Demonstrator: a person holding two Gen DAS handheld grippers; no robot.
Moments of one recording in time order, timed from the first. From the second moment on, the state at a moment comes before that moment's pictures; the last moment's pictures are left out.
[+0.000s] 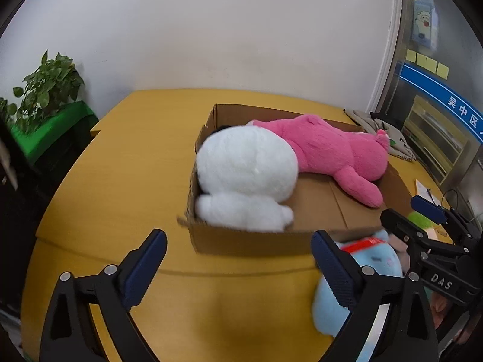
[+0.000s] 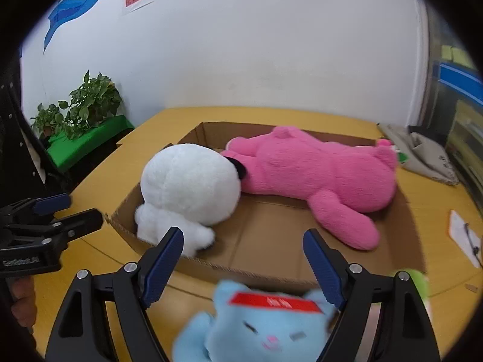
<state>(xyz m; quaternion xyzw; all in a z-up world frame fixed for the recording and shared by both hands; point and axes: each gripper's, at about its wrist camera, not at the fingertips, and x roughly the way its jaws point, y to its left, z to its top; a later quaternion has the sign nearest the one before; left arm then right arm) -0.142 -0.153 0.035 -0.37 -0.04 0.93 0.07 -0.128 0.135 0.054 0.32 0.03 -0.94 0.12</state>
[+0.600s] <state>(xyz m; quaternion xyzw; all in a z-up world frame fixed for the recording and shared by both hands) -0.082 -0.090 0.021 -0.38 -0.07 0.91 0.10 -0.058 0.181 0.035 0.35 0.05 -0.93 0.09</state>
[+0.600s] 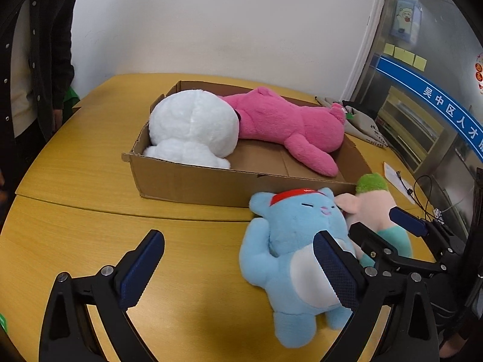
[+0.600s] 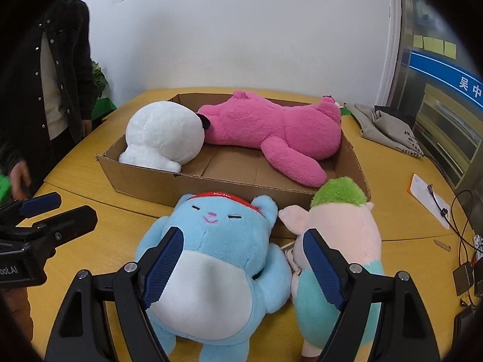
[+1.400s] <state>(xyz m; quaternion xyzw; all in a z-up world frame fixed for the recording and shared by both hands) -0.077 -0.067 0.012 -0.39 -0.06 0.91 0.11 -0.055 0.203 0.025 0.37 0.03 -0.93 0.08</state>
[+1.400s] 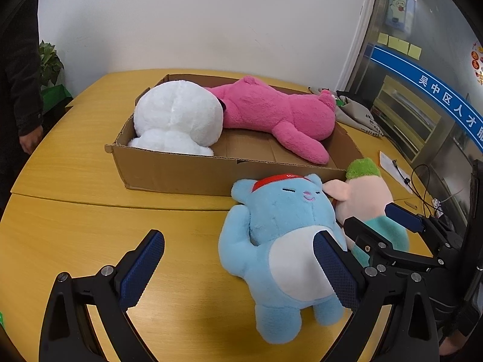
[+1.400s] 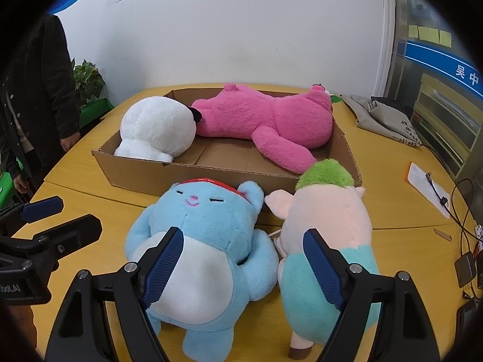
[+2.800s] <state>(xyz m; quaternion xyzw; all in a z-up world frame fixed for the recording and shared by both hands) -0.122 -0.123 -0.069 -0.51 -0.17 0.83 0.17 -0.081 0.188 -0.012 0.43 -0.02 -0.86 0.27</state>
